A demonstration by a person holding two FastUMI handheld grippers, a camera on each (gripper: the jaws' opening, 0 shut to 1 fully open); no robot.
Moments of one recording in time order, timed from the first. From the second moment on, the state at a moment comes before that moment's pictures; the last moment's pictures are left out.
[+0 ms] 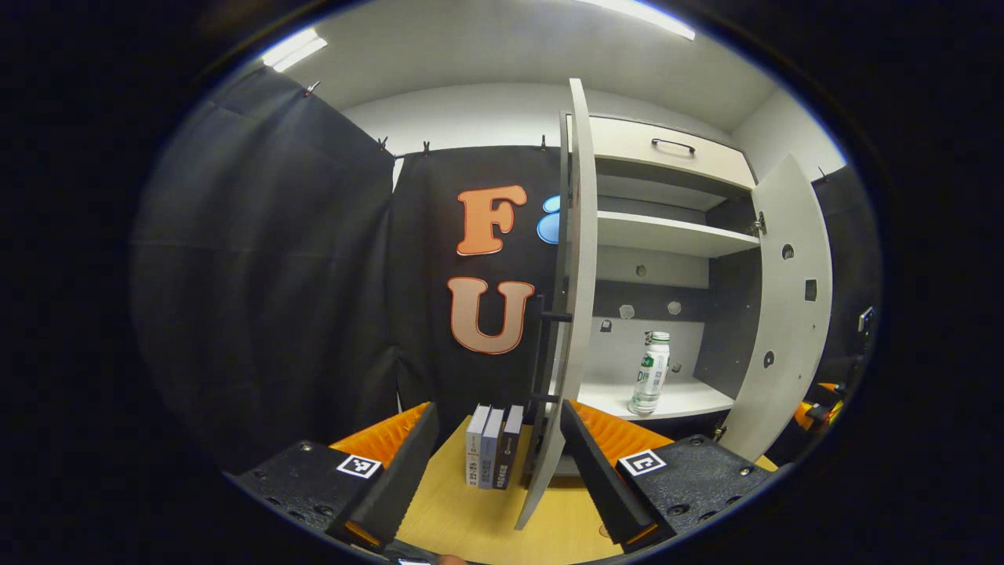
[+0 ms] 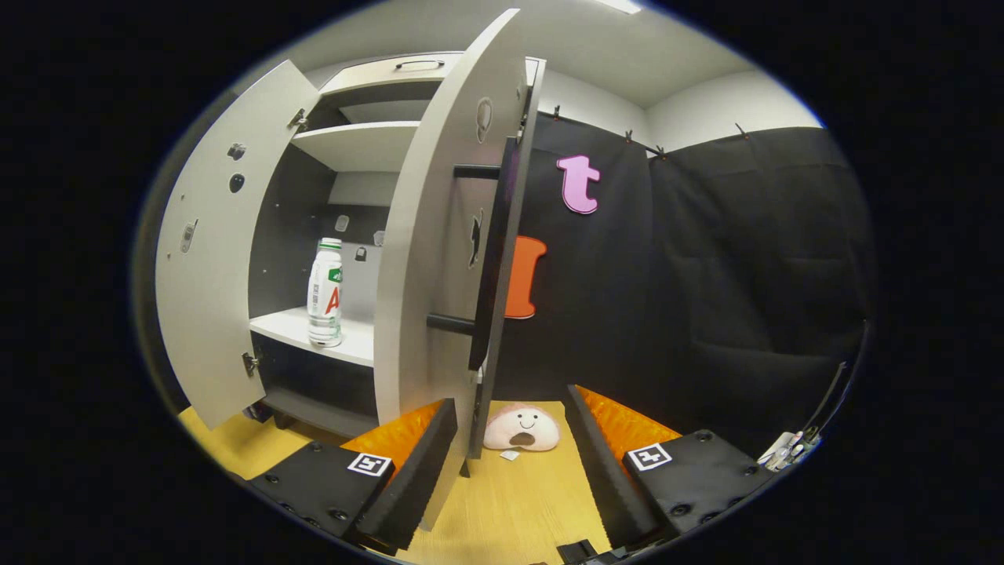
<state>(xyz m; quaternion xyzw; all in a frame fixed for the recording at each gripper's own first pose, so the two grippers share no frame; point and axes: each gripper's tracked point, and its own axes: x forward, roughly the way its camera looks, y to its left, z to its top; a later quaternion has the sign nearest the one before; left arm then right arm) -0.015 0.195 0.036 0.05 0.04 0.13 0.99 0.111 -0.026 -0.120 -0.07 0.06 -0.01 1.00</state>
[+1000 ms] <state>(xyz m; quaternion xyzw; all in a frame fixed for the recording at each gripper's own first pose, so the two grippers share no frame) -0.018 0.252 0.006 0.06 0.06 0.17 0.98 0.138 0.101 -0.117 -0.06 0.06 0.11 0.99</state>
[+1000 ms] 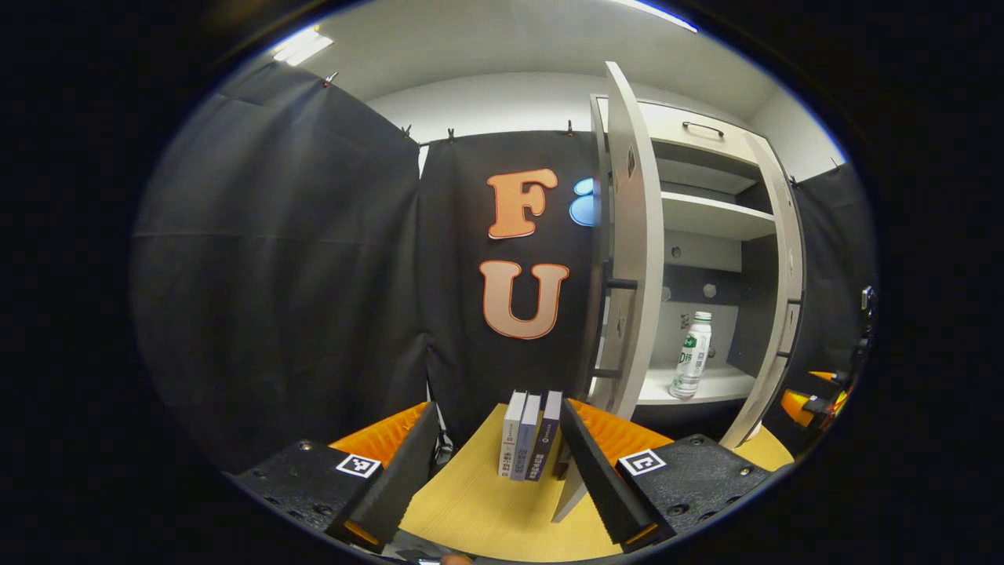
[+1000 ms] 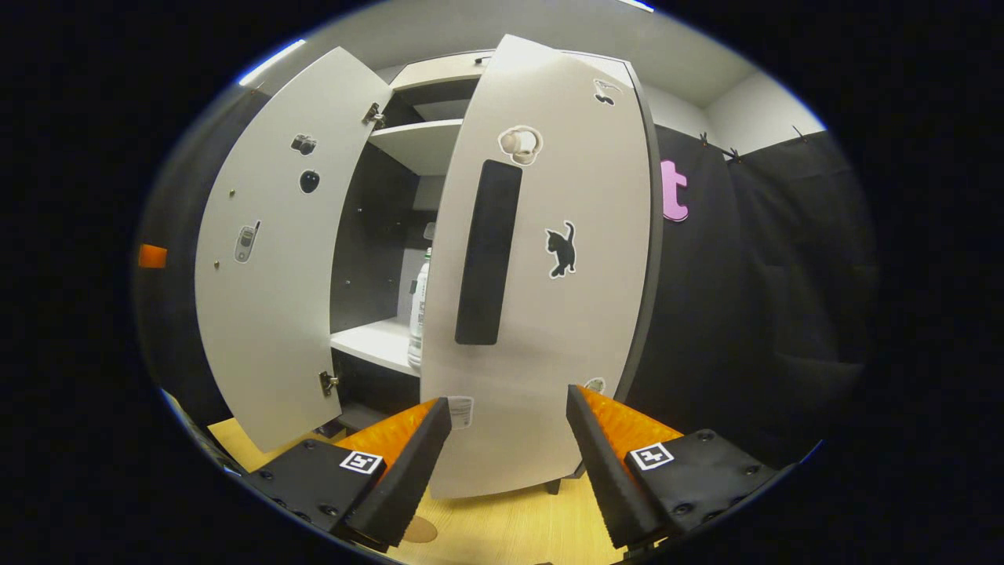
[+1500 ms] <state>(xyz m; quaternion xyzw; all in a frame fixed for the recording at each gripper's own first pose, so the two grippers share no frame) 0.023 0.277 -0.028 0.07 0.08 0.18 0.98 0.115 0.081 -0.074 -0.06 0.03 0.09 0.99</state>
